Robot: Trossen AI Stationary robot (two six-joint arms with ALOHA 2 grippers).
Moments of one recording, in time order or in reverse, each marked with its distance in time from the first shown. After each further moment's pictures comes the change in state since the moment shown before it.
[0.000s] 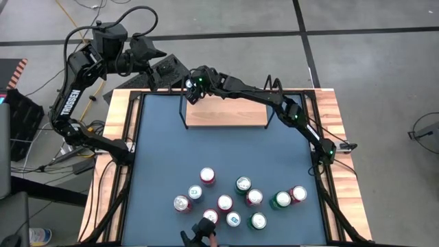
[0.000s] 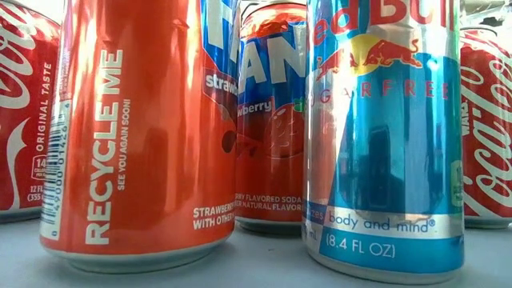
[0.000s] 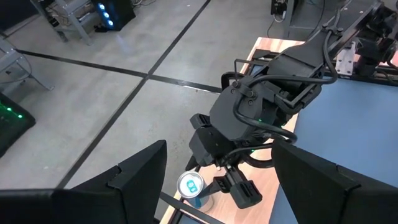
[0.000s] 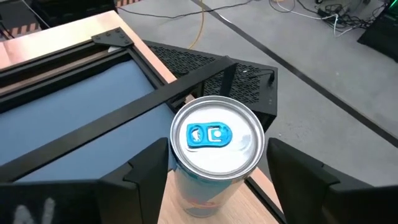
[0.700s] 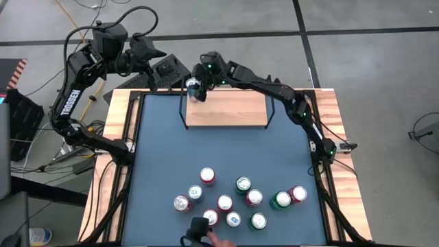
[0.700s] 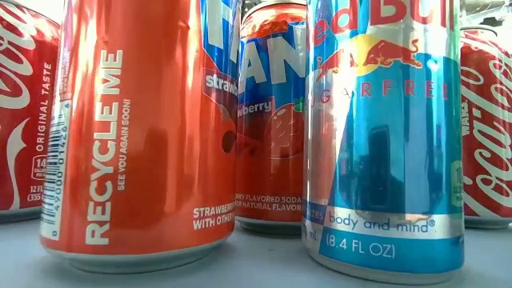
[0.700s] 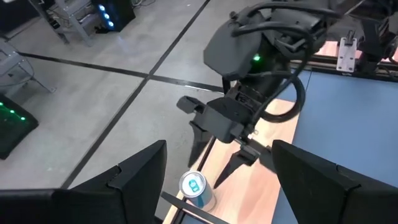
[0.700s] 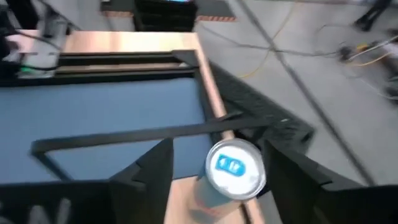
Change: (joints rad) left arm 0.000 0.000 0.000 -0.002 -0.006 0.020; right arm -0.055 -0.115 0.000 -0.048 -0.357 -0.352
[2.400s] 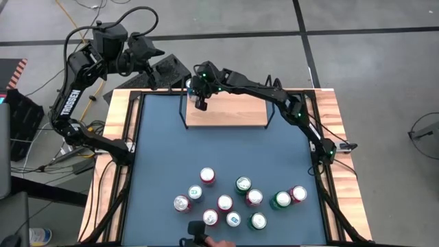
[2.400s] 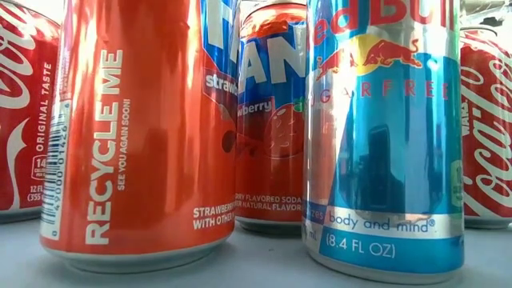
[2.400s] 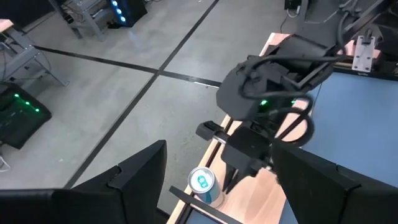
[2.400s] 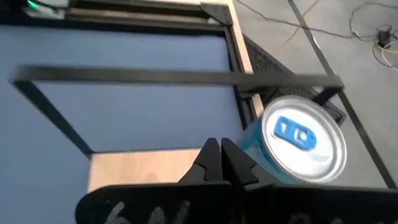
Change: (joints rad) left arm 0.000 0.000 0.000 -0.001 -0.047 -0.011; right arm 0.020 0.076 -0.026 -0.034 -0.027 -0.083
